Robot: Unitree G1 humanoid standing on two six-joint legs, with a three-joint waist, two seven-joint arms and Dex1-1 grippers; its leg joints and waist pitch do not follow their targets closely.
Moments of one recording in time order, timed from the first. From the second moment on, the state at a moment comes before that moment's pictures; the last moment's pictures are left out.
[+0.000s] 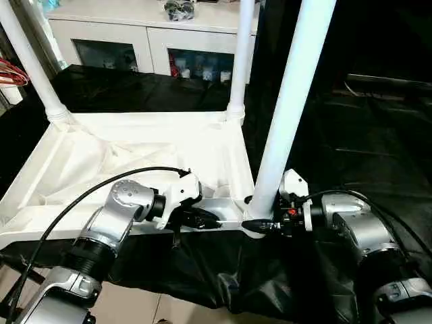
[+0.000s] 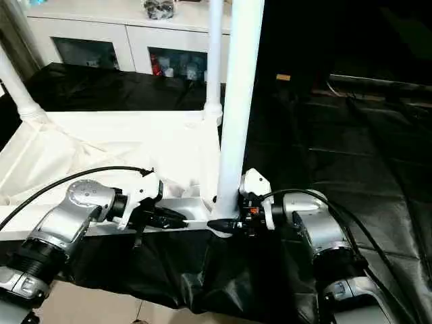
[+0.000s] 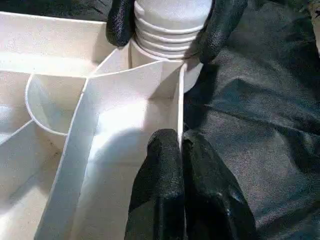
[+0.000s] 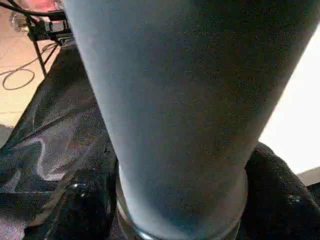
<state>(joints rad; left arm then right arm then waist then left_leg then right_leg) -0.52 0.37 -0.28 0.46 -0.02 0.15 -1.31 -0.47 -0.36 0.17 0.55 0.12 0.06 1.30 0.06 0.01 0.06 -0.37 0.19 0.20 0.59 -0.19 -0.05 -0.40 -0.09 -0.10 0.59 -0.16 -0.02</state>
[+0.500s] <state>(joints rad) -0.63 0.19 -0.23 0.67 0.06 0.14 -0.90 -0.57 -0.14 0.00 0.77 0.08 0.03 0.61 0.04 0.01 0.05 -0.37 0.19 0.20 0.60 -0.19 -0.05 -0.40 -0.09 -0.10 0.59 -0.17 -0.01</state>
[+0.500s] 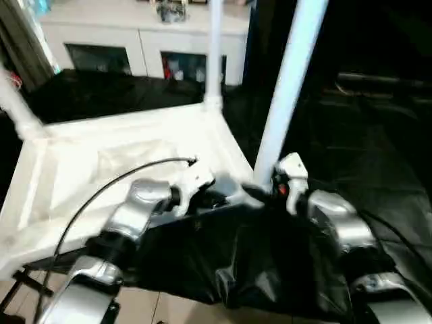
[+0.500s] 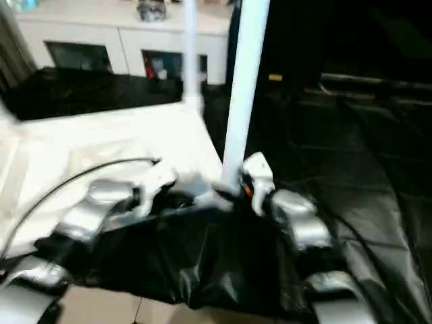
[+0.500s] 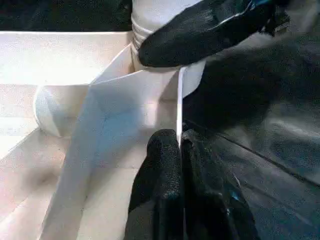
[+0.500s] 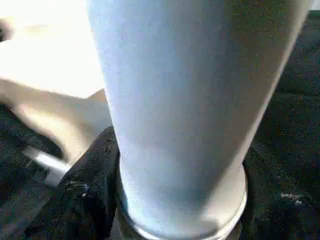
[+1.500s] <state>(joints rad) -0.58 0.31 -0.25 0.58 0.01 0.08 -1.18 -0.52 -0.28 0.09 0.69 0.12 -0.01 1.10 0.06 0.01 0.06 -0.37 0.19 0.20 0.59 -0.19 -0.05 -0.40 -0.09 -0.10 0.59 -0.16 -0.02</state>
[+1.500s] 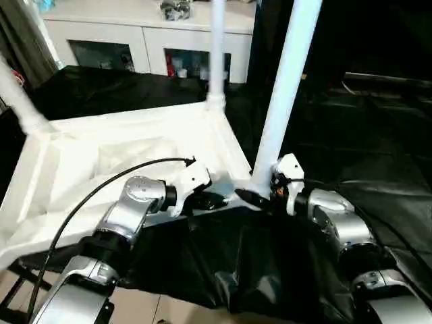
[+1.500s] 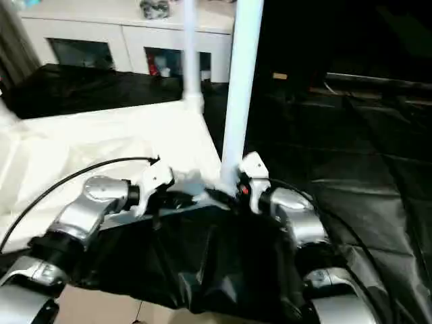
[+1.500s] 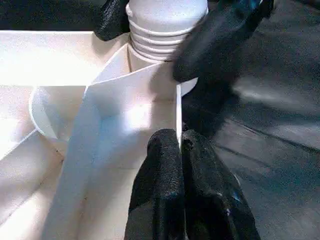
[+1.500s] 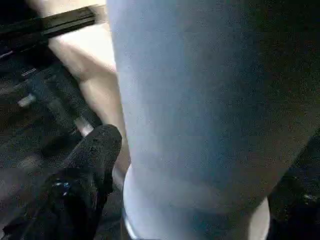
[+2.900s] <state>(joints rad) -0.68 0.14 -0.22 0.73 0.08 0.13 -0.84 -0.62 -0.09 -0.05 0.84 0.07 0.01 0.46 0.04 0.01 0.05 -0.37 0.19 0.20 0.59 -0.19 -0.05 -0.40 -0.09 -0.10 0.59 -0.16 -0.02</state>
